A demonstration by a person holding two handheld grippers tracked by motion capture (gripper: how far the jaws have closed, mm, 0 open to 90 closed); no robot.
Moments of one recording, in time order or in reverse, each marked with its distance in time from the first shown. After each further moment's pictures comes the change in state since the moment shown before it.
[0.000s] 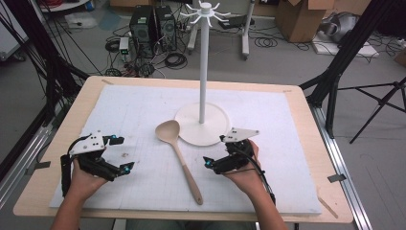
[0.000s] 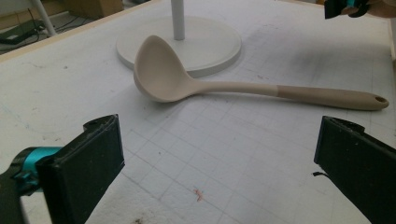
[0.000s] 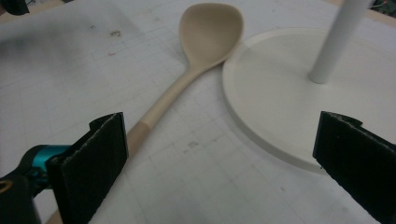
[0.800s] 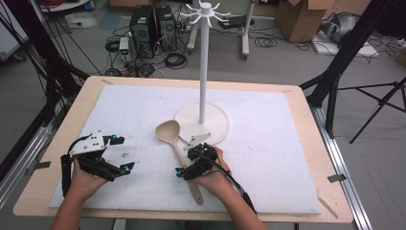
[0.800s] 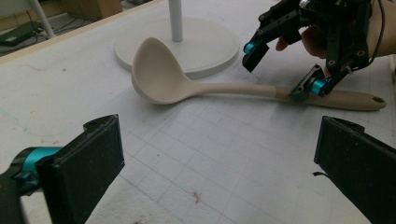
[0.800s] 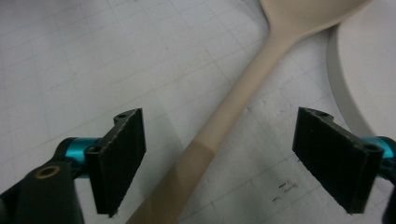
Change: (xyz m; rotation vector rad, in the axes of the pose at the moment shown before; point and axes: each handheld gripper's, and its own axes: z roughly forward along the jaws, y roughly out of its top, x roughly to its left) left arm -0.001 0.001 0.000 -0.002 -0.003 0.008; right arm 0.042 0.008 0.086 0.244 0.084 -0.034
